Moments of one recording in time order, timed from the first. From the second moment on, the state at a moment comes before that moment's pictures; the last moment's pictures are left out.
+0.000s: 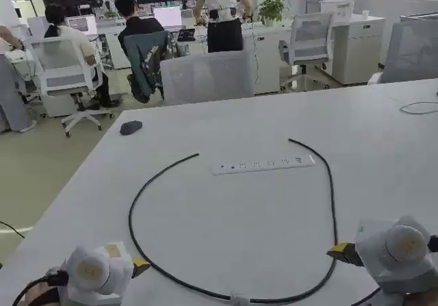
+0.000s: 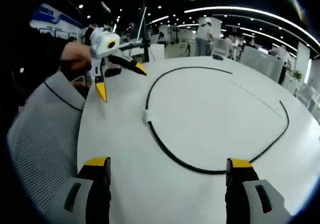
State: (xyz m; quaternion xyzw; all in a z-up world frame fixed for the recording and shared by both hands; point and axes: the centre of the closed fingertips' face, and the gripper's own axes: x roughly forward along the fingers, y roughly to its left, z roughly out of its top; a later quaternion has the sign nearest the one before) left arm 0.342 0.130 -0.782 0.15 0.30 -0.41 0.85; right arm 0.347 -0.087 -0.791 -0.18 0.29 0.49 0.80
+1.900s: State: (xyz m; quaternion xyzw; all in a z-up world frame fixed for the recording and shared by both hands) left arm 0.343 0.140 -0.770 0.11 0.28 -0.39 0.87; right arm 0.345 -0.078 -0.770 -0.17 0.26 0.51 0.80
